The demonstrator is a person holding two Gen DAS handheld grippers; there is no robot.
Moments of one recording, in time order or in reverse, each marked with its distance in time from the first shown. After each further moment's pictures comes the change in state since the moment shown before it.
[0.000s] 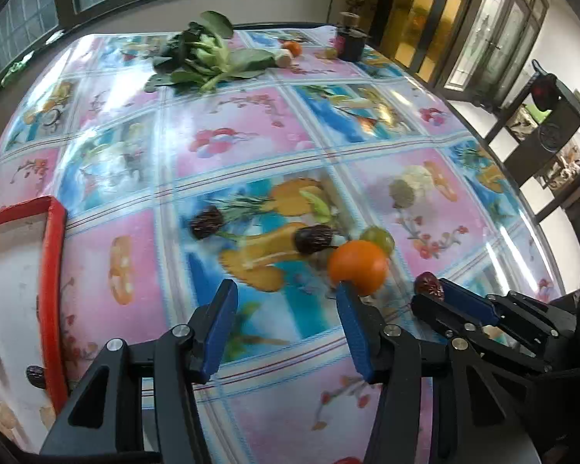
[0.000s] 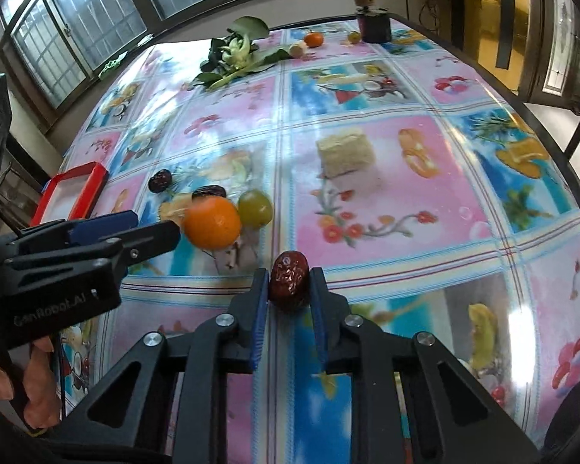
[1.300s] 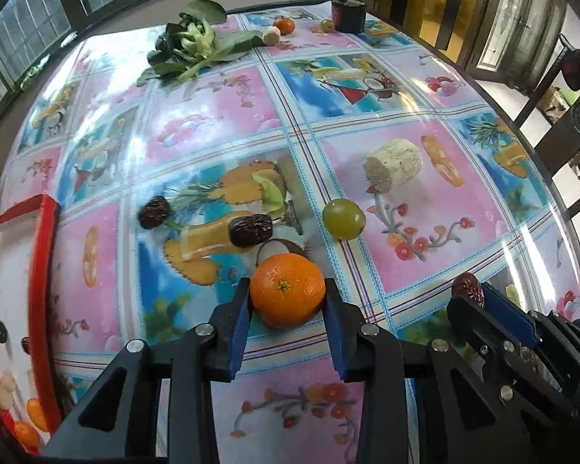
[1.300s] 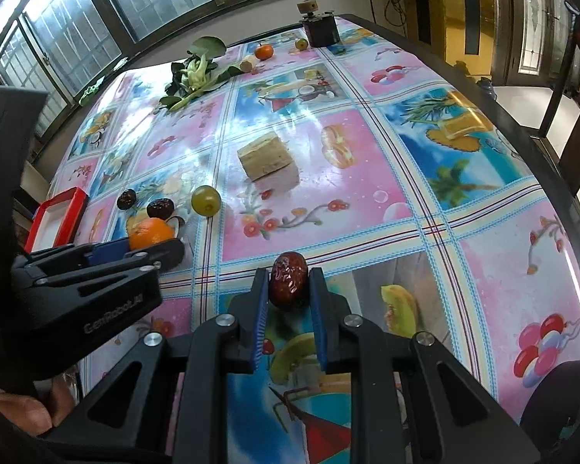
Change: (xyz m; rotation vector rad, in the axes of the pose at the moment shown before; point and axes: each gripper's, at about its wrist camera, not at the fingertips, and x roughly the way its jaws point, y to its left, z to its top) left arm 0.025 -0.059 0.004 -0.008 0.066 0.177; right arm -0.020 -0.047 -0.008 0.091 -0.034 -0.030
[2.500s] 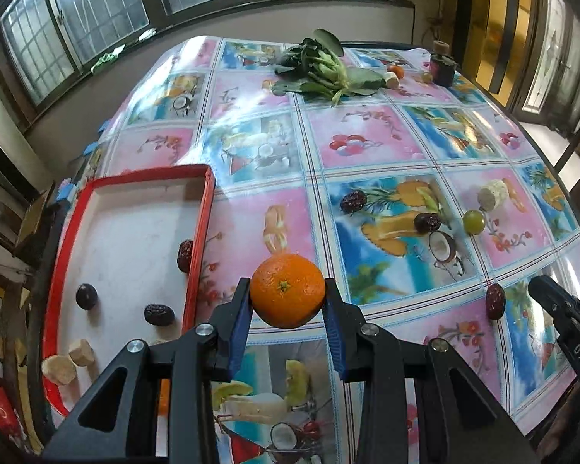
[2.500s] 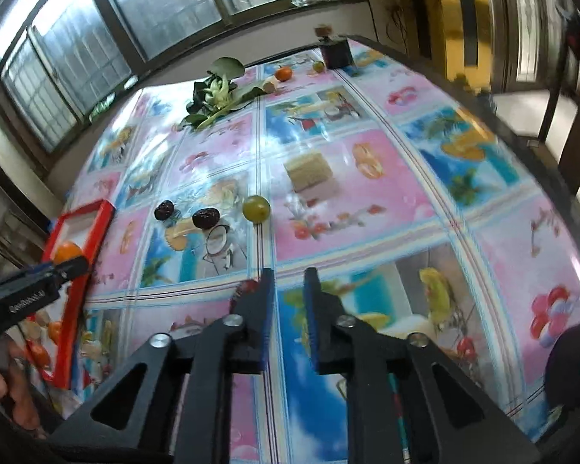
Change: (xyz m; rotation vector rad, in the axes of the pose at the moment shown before) left arm -0.061 0.115 -0.040 -0.136 -0.098 0.129; right arm -0.022 0.027 -0.014 0.035 -0.078 0.047
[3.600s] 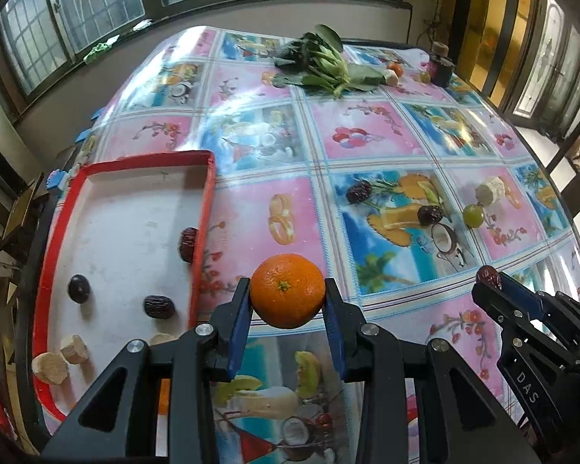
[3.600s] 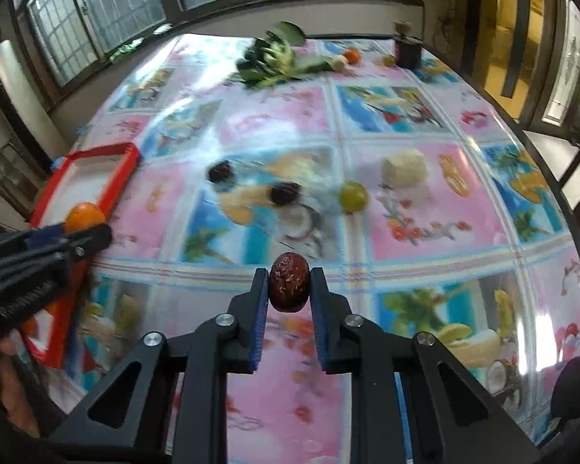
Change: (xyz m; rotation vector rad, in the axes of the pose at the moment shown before) left arm 0.000 0.021 -0.007 -0.013 0.006 -0.045; right arm 0.024 0.090 -0.001 -0.225 0.089 -0.045
